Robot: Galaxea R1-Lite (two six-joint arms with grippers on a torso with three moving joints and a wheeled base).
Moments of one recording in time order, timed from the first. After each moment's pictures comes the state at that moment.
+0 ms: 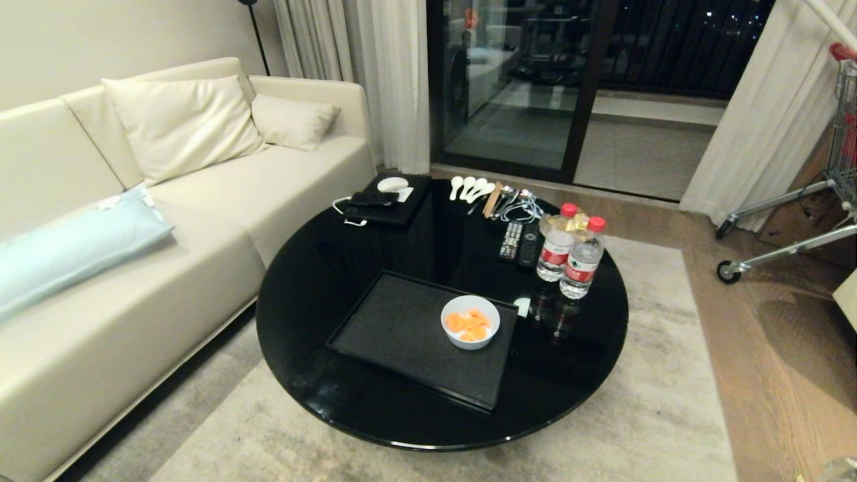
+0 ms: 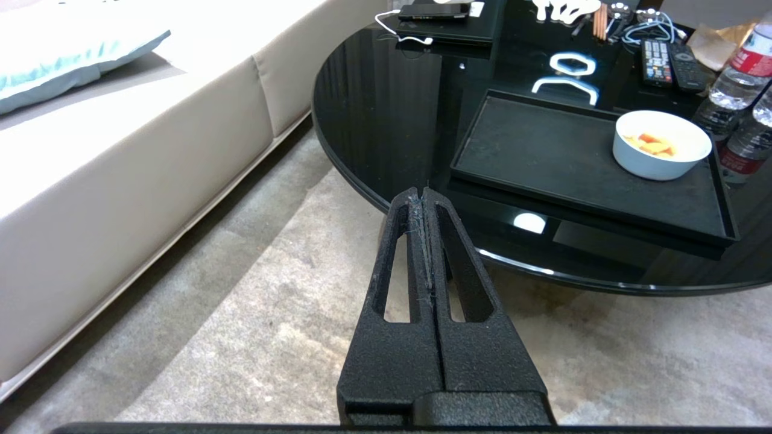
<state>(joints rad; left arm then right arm) 0.00 0.00 0.00 -0.01 0.01 -0.02 -0.01 0.00 0.00 -0.02 -0.02 -0.01</state>
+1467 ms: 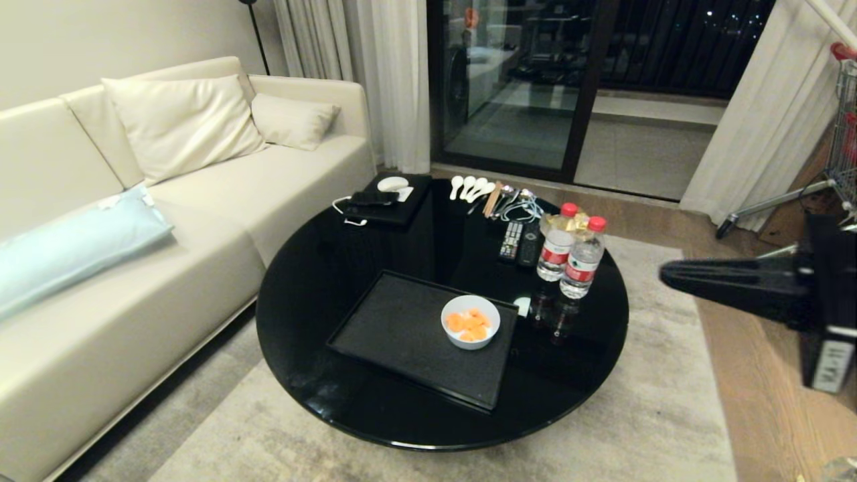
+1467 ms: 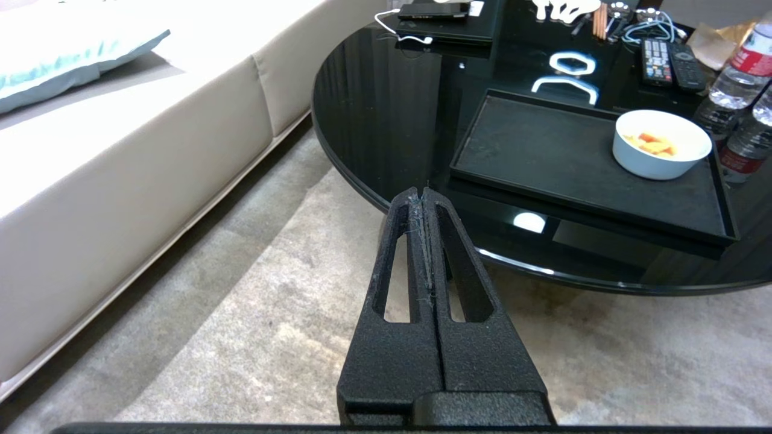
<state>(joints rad) 0.00 0.00 0.00 -0.01 0.01 -0.02 0.44 1.18 -0.85 -0.10 0.47 -0.36</state>
